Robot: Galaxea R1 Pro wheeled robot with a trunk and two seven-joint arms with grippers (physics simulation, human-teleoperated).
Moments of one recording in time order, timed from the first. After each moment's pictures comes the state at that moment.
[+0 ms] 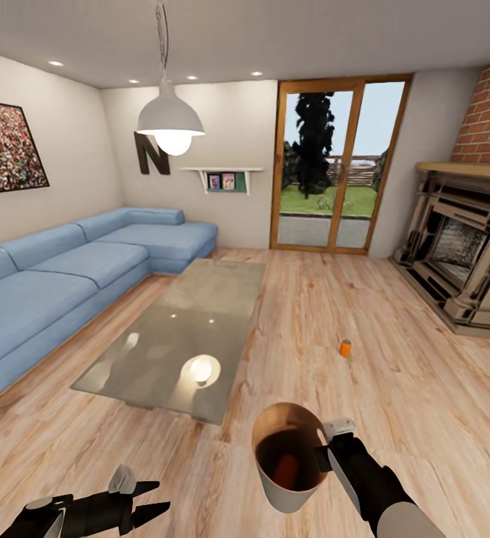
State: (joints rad) left arm -0.37 0.27 0.00 -0.54 0.13 0.07 -1.25; right arm -0.53 0.03 0.10 -0.64 0.08 0.64 -0.11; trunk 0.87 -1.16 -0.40
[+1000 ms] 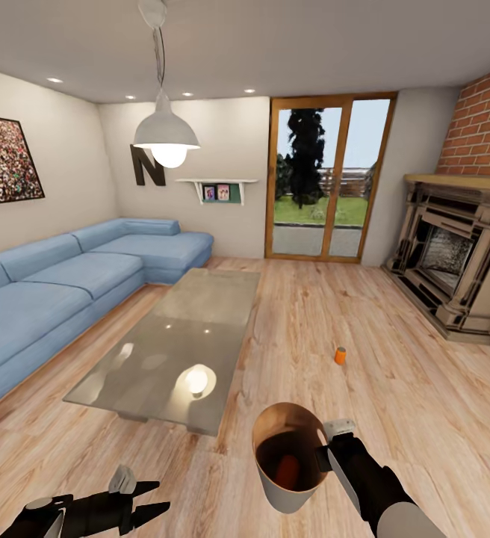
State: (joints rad) left arm -0.37 0.27 0.00 -0.54 0.13 0.07 -1.25; right arm -0.53 0.03 0.10 -0.64 0.08 0.64 -0.11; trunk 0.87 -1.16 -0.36
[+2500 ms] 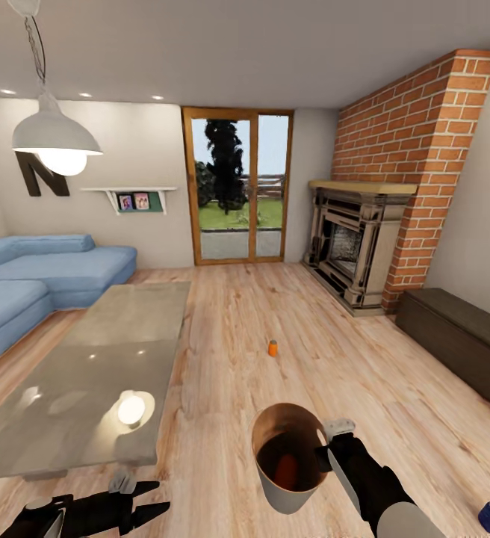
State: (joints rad) left arm -0.37 0.27 0.00 -0.54 0.13 0.07 -1.25; right arm -0.53 0.03 0.10 -0.64 0.08 0.65 -0.10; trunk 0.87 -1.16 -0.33
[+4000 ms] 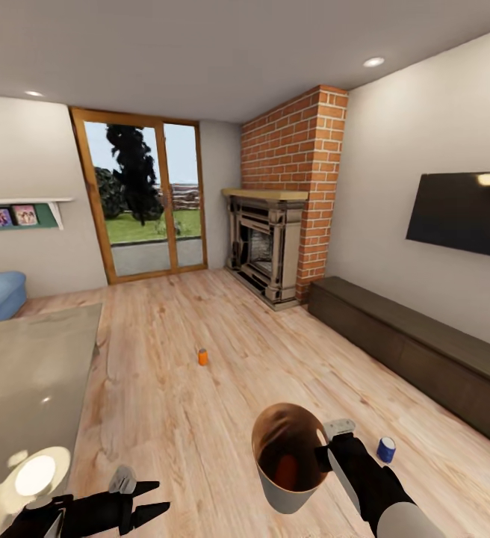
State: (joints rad) left arm -0.37 0.27 0.00 -0.54 0.13 0.07 -1.25; right arm -0.53 0.03 0.10 -0.64 0.08 0.65 -0.10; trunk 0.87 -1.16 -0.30
